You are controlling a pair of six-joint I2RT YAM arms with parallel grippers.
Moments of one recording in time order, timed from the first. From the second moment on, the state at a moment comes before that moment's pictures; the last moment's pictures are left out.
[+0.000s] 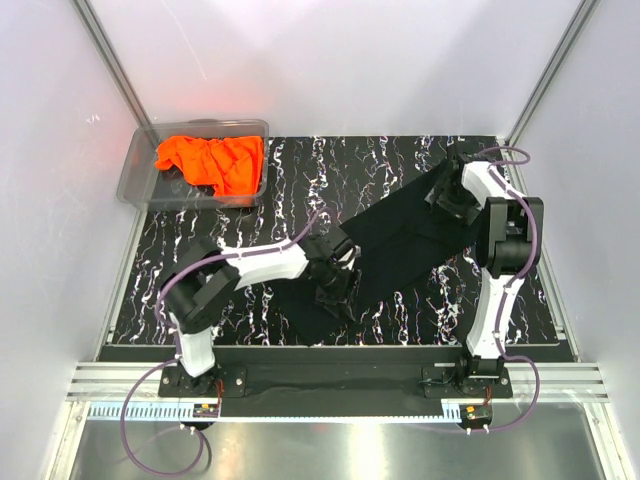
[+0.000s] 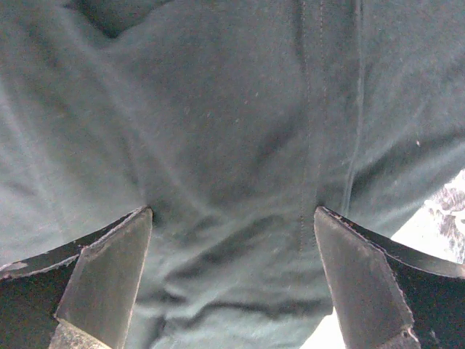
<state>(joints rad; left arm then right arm) -0.88 1.85 1.16 -0.53 0.40 -0.63 -0.01 2.14 1.68 -0.82 0.22 0.66</state>
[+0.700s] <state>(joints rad) -0.65 1.85 1.27 -0.69 0.29 -0.39 0.14 2.42 2.08 -0.78 0.30 0.42</state>
